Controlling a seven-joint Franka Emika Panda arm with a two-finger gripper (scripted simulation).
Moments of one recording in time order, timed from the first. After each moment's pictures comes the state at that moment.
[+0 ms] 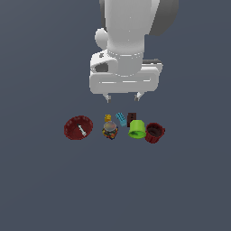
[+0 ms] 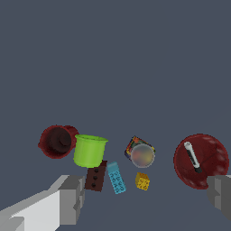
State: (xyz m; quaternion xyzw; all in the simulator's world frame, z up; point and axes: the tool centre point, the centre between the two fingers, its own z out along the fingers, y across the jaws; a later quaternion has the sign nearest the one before) arm 0.010 0.025 0.328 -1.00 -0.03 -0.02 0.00
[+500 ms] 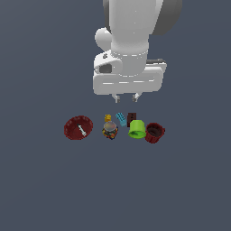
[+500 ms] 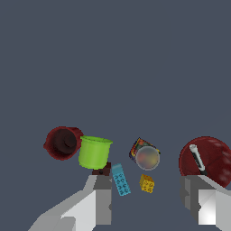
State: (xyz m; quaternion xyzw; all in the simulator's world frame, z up) arm 0.013 0.036 0.329 -1.00 -0.03 -0.02 0.01
